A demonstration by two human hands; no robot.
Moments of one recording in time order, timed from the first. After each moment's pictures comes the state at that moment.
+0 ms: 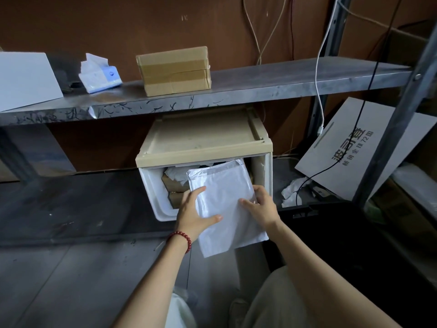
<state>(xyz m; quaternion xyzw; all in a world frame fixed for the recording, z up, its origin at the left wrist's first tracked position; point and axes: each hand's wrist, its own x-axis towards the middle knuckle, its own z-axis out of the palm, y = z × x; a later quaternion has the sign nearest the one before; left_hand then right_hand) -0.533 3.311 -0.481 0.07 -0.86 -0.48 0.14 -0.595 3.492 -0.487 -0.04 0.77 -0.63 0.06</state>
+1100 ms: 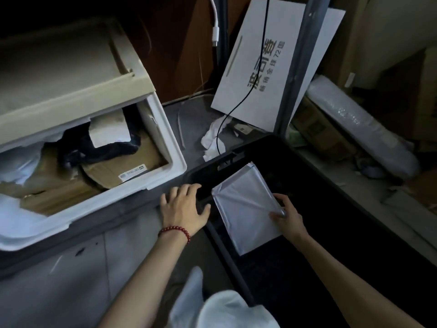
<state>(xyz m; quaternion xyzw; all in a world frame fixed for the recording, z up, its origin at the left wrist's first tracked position) -0.656 3.471 -0.643 -0.10 -0.99 -0.05 0.05 -0.597 3.723 -0.693 0.24 0.80 -0.54 0.06</state>
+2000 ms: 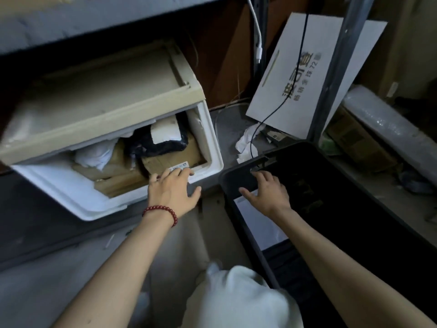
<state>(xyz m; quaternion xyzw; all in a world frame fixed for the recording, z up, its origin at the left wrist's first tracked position) -0.633 3.388 -0.543 -0.04 -1.00 0.03 0.07 -0.641 3.618 -0.610 0.02 0.97 -0.24 0.03</state>
